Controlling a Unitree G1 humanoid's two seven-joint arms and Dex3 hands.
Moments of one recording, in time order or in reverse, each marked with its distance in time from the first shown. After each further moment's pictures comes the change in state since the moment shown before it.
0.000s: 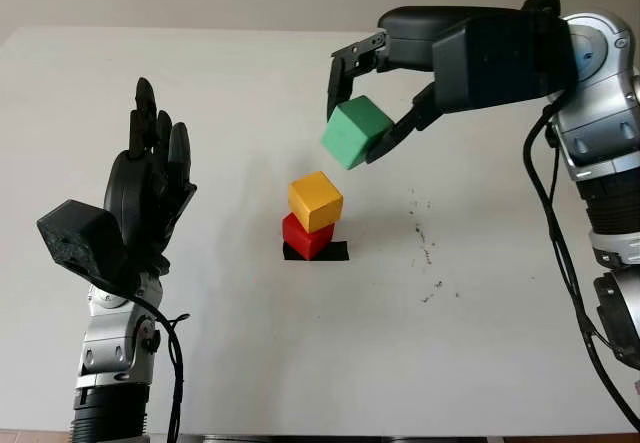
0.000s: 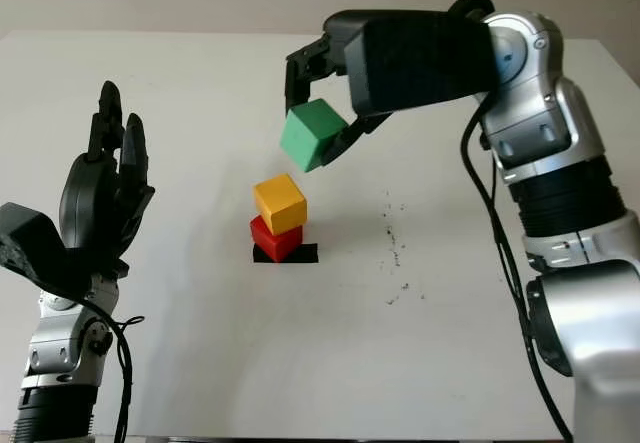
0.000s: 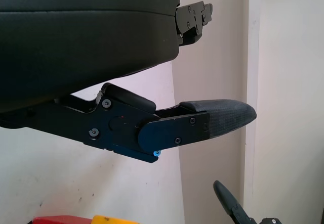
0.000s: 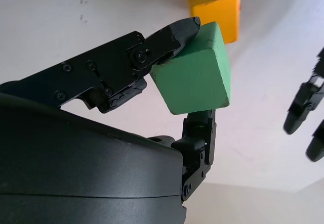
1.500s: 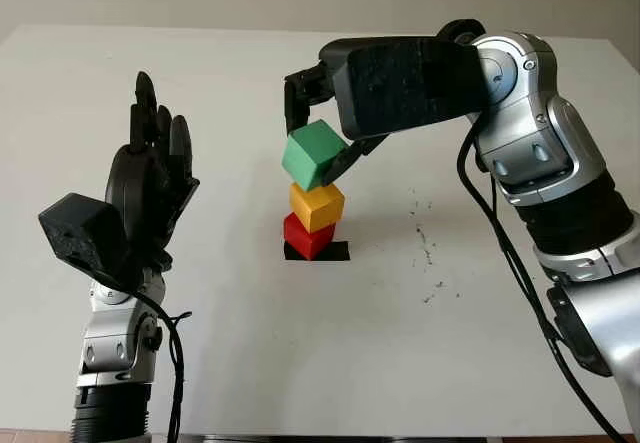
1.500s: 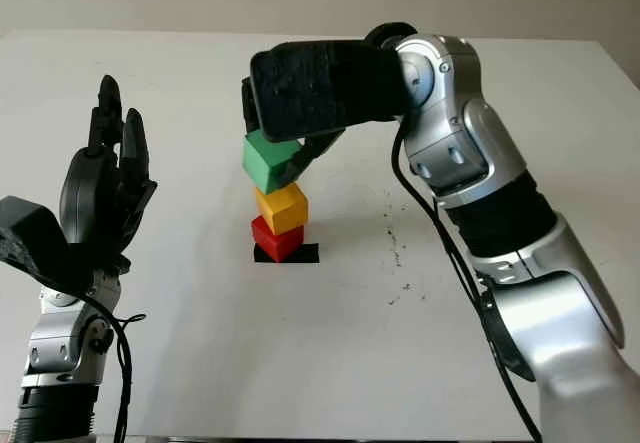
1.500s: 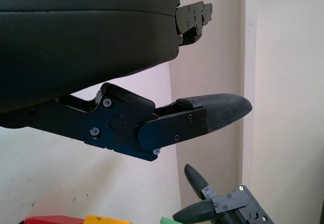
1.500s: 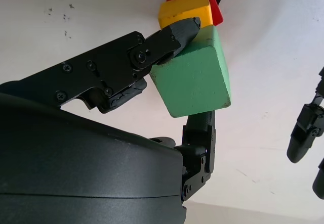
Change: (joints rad) left arm -0.005 -0.001 -0.008 -0.054 0.008 0.053 0.019; right arm 0.012 0.094 0.096 -0.101 -0.150 0.194 -0.004
